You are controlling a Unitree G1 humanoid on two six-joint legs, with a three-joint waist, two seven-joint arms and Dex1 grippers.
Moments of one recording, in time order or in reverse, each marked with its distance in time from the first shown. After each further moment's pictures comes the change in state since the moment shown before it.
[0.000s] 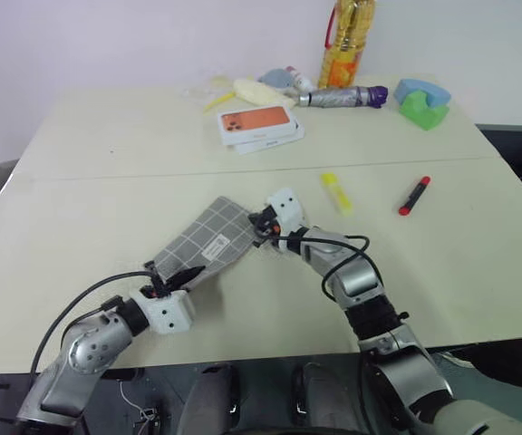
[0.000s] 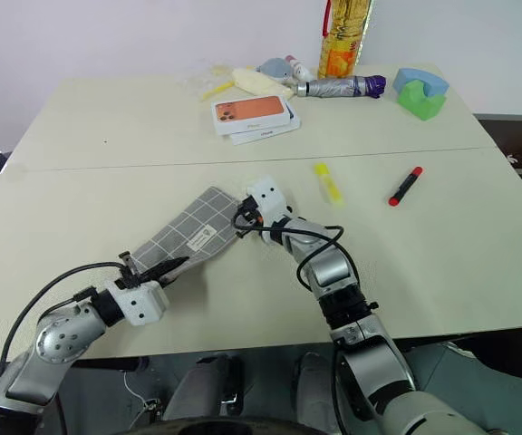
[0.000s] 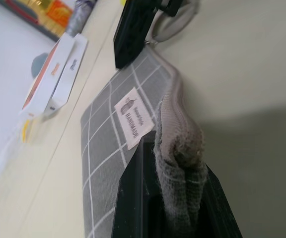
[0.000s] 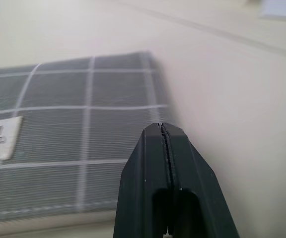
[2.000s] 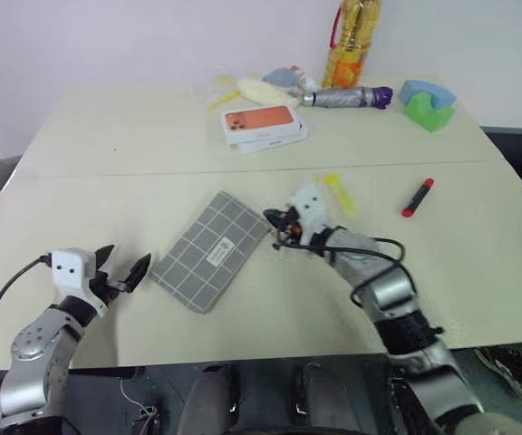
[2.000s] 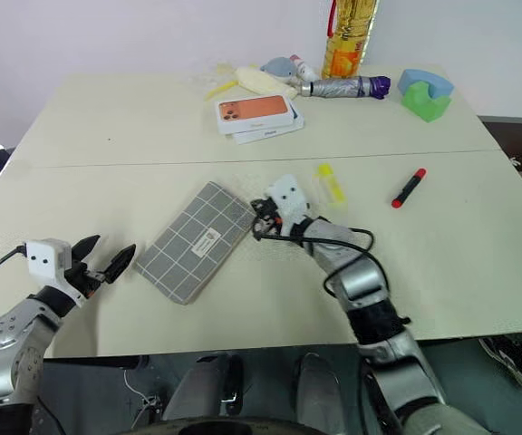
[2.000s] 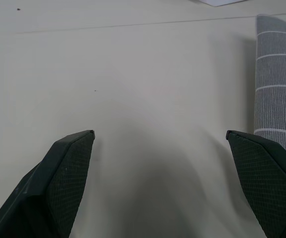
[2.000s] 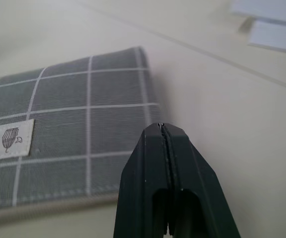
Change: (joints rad) left arm 0.000 -0.130 0.368 0.079 -0.651 0.589 -0.076; right arm 0.058 -0.058 0.092 -0.106 0.042 0.002 0.012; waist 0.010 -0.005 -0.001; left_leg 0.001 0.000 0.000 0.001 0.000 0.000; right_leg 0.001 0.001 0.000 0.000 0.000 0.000
